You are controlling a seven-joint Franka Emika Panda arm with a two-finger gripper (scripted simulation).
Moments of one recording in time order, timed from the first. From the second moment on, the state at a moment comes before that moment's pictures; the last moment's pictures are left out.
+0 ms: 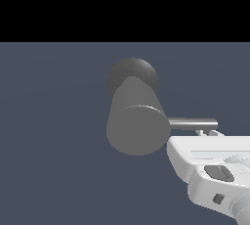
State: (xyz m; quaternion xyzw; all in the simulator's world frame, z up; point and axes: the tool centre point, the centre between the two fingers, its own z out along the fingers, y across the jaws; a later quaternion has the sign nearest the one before) arm -0.165 -0.188 0.102 0.00 0.71 -0.01 0.70
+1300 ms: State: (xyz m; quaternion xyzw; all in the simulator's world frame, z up) arm -0.169 -0.186 0.143 0.01 0.73 -0.01 0.69
